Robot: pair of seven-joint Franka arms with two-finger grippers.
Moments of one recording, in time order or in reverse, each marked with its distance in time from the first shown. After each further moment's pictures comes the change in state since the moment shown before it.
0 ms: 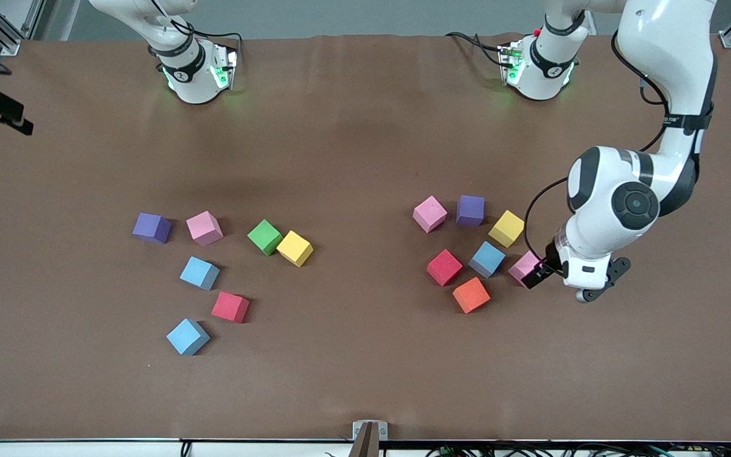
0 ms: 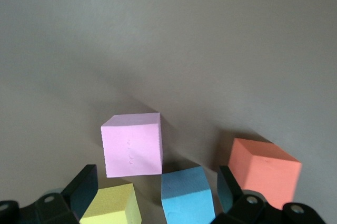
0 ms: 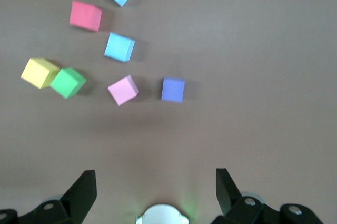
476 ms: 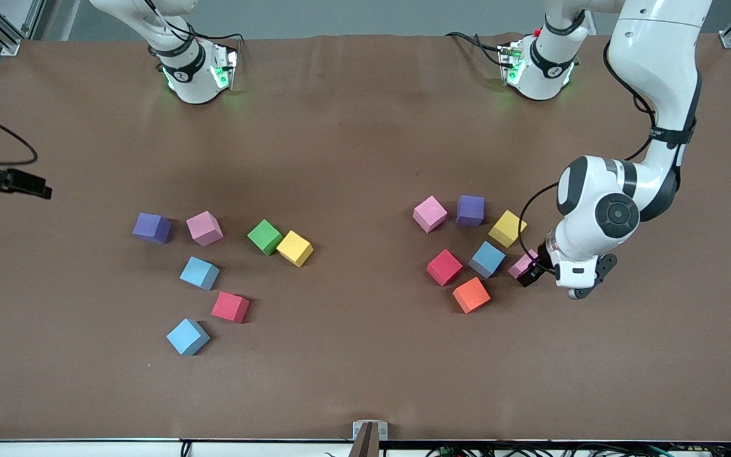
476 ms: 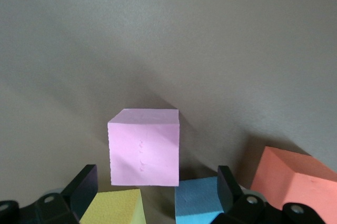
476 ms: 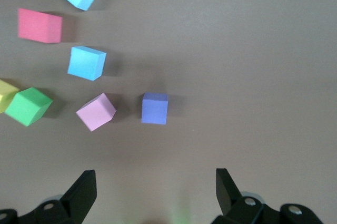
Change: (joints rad) left arm 0.001 0.047 0.003 -0.032 0.000 0.028 -0.038; right arm -0.039 0.206 -0.005 -0.003 -0.028 0.116 -0.002
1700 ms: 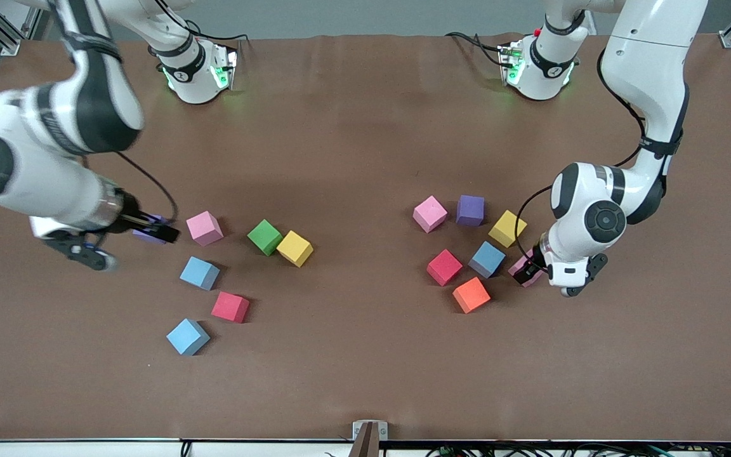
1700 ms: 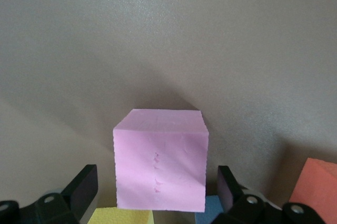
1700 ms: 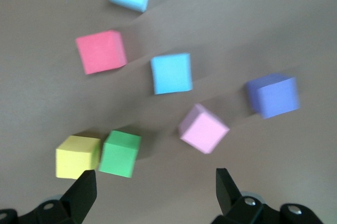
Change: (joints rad) left arm 0.003 0.041 0.003 -0.044 0.000 0.064 -0.001; right arm 0.331 0.079 0.024 -0.216 0.100 0.354 0.749
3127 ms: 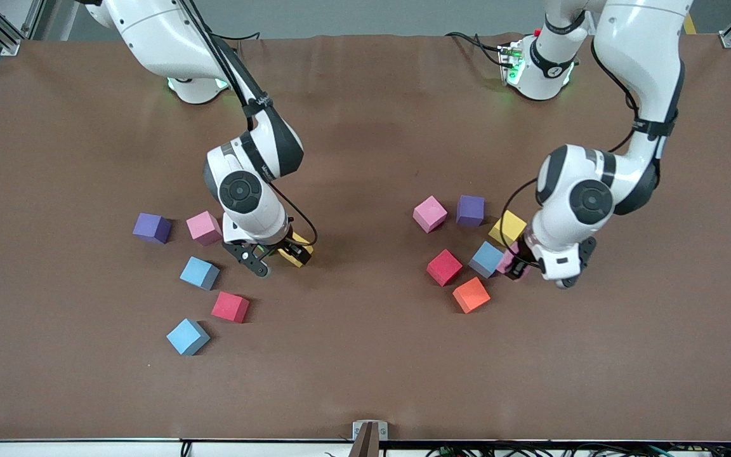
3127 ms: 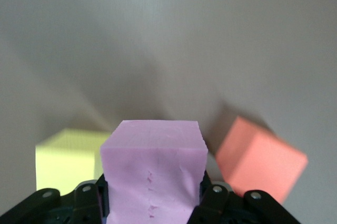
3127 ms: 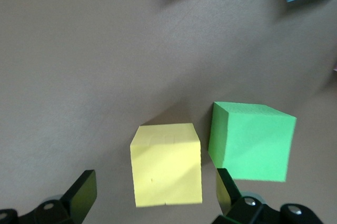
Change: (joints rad) left arm -0.119 -0.098 -0.008 0.032 0.000 -0.085 -0.354; right arm 0.298 0.298 -0.005 -0.028 -0.002 0.430 0.456
